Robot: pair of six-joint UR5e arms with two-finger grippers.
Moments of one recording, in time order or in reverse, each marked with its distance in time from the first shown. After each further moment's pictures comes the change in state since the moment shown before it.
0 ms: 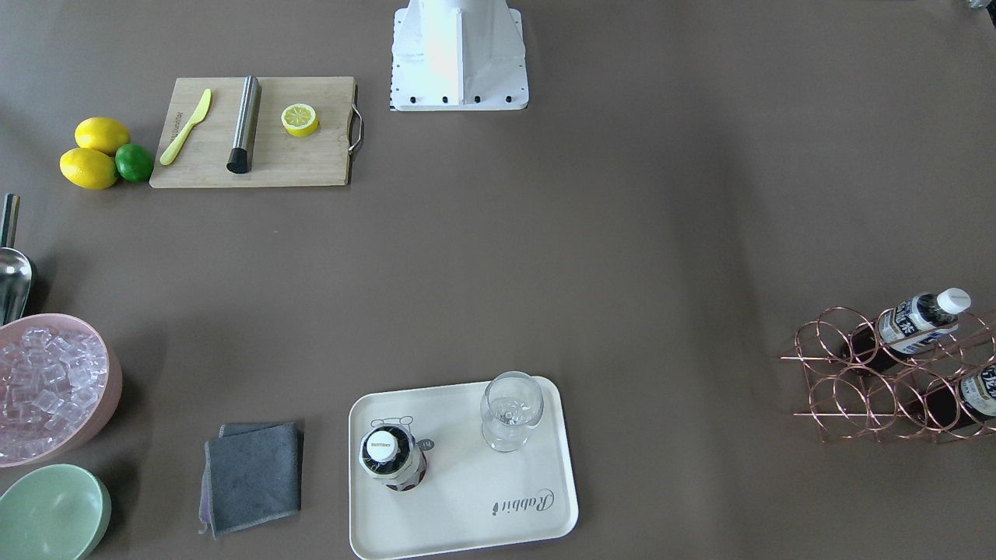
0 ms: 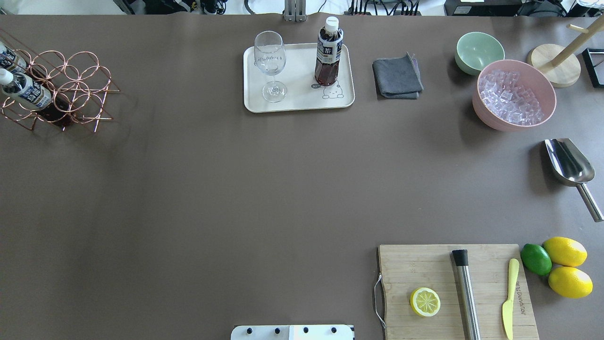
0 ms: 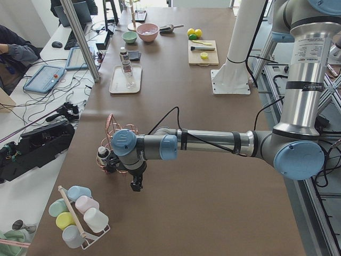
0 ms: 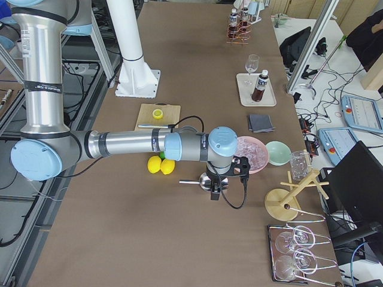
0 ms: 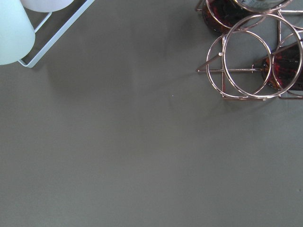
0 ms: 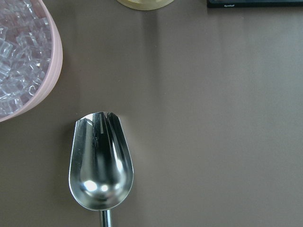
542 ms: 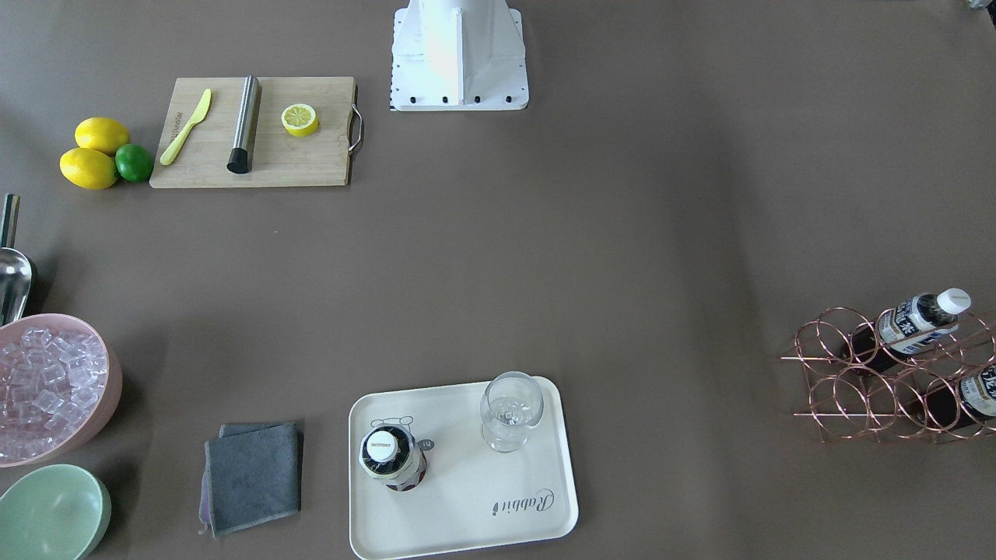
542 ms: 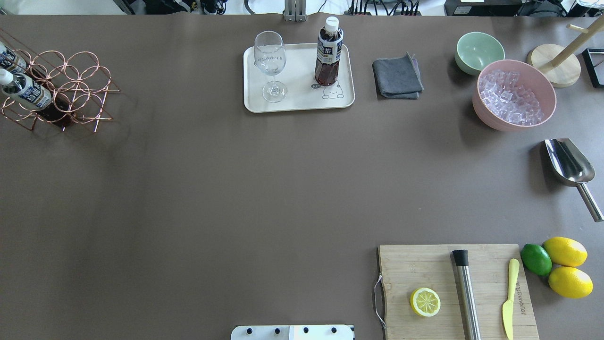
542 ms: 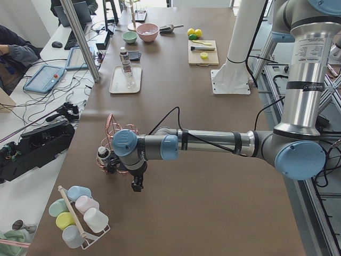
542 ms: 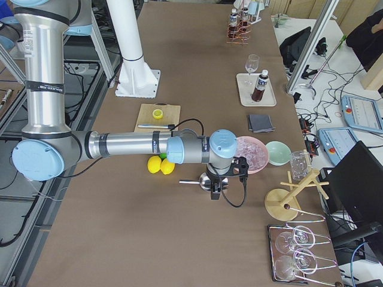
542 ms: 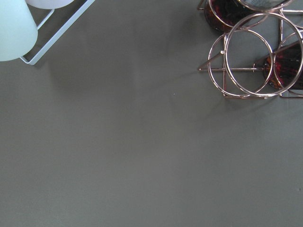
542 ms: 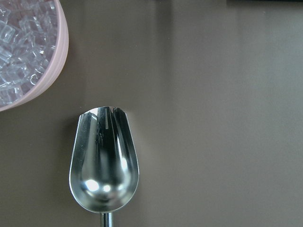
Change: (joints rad) left arm -0.003 0.006 -0.006 0.003 0.000 -0.005; right arm -0.048 -0.008 -0.027 0.061 0.006 0.003
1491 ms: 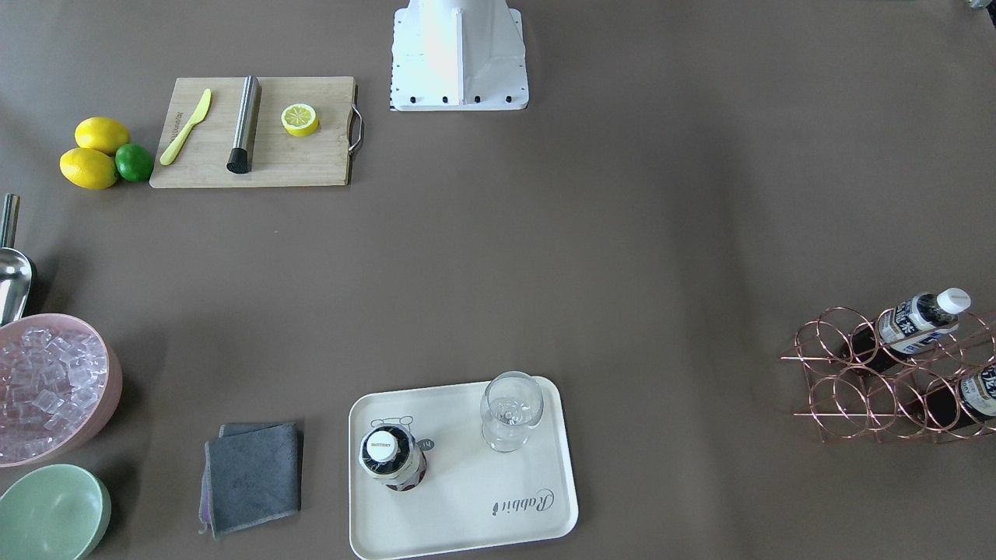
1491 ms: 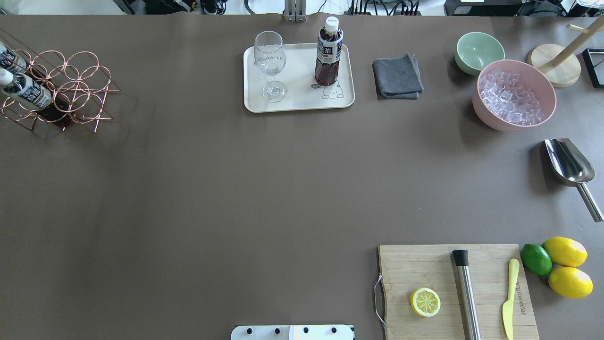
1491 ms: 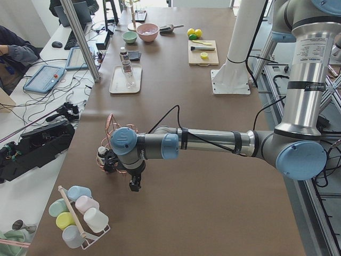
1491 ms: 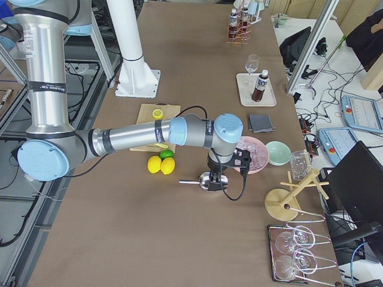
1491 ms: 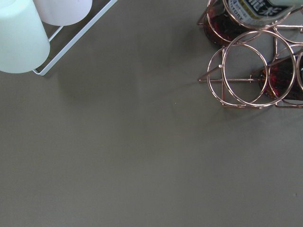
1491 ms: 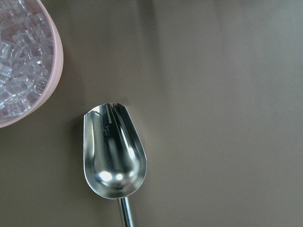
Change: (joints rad) left arm -0.029 -0.006 -0.010 0.001 -0.002 0.005; right arm 0.025 0.047 0.081 -0.233 -0.025 0.057
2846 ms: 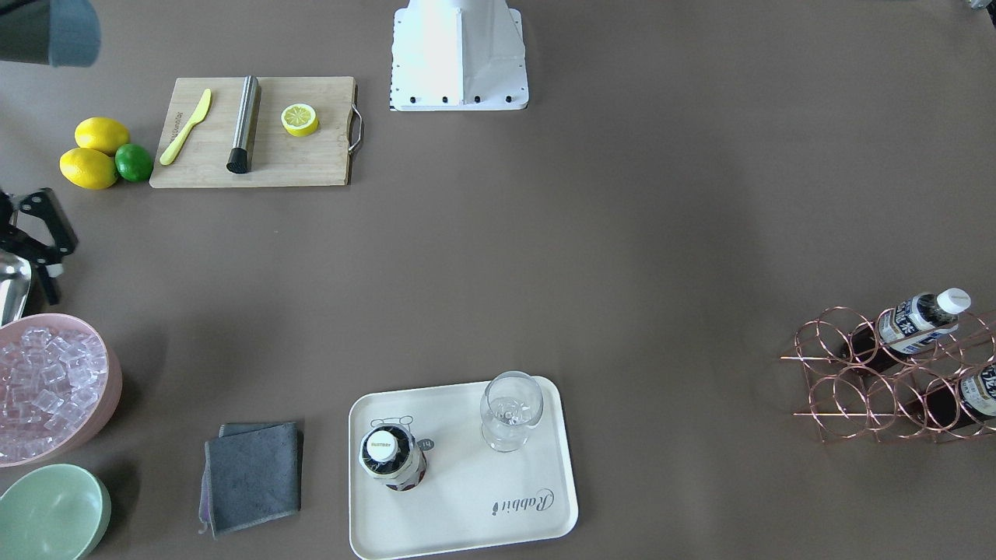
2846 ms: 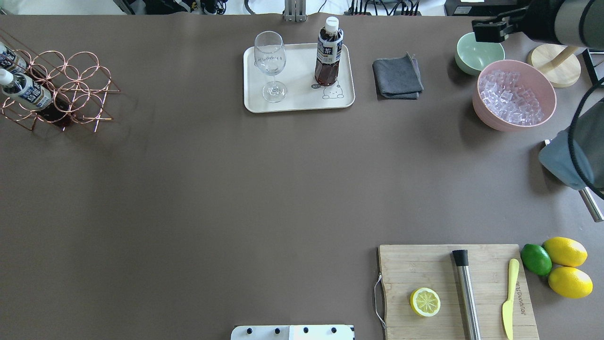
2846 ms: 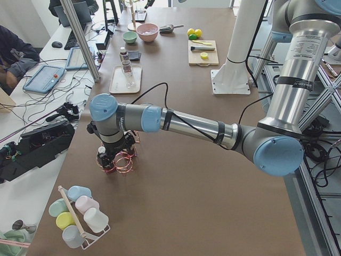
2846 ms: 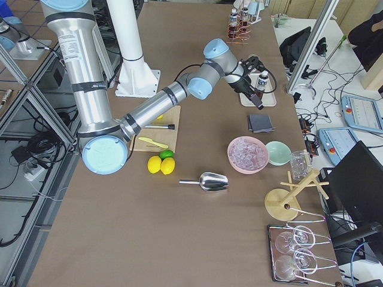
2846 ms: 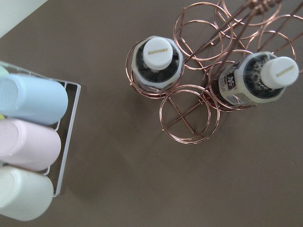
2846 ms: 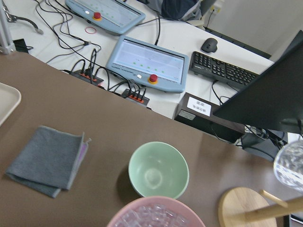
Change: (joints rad) left arm -0.025 -0.155 -0.026 0.080 0.053 0.560; right arm -0.380 0.185 0.222 0.590 -0.543 0.293
